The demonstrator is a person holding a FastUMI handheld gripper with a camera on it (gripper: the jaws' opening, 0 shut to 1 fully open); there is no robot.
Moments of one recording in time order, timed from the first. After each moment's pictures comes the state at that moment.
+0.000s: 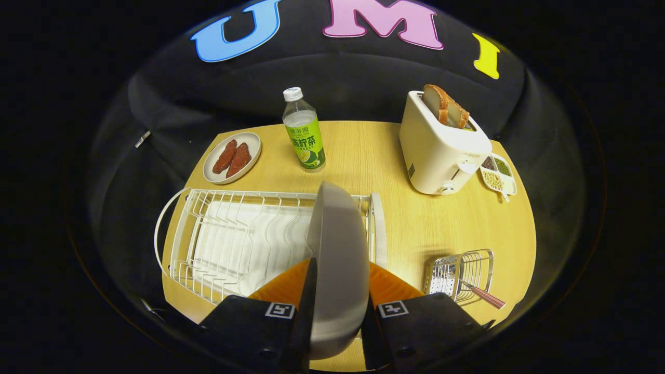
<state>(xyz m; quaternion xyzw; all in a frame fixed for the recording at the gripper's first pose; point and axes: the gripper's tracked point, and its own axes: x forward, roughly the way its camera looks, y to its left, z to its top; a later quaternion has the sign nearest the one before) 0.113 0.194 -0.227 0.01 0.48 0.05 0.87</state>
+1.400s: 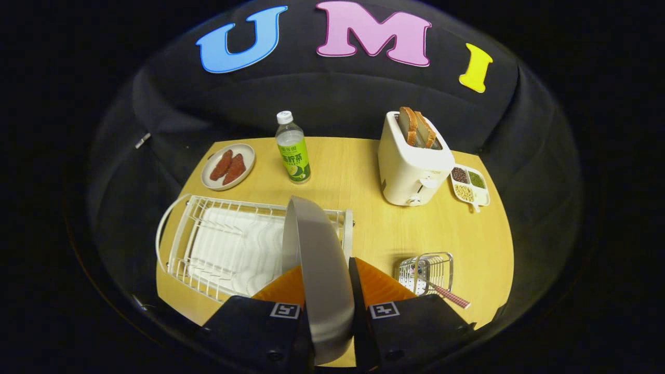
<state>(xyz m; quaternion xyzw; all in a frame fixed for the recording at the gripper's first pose) 0.090 0.159 -0.169 0.01 0.45 0.05 0.89</state>
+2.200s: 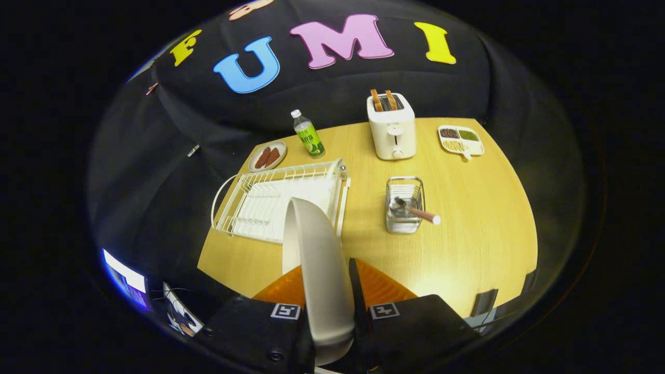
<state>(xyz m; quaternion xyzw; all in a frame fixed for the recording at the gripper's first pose) -0.093 0.064 -0.158 0.13 0.45 0.13 0.87</state>
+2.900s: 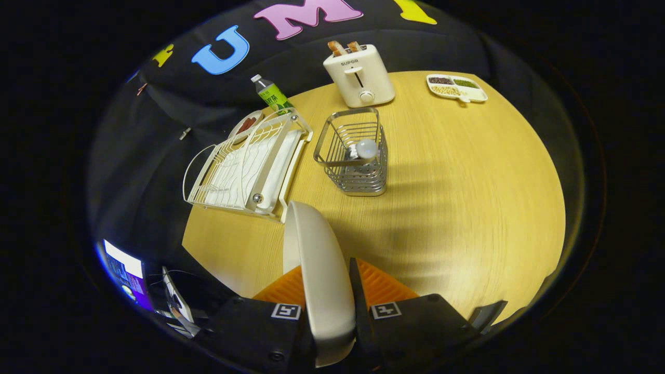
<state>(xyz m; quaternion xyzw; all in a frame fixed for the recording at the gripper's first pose) -0.078 -0.008 -0.301 0.15 0.52 0.19 0.82</state>
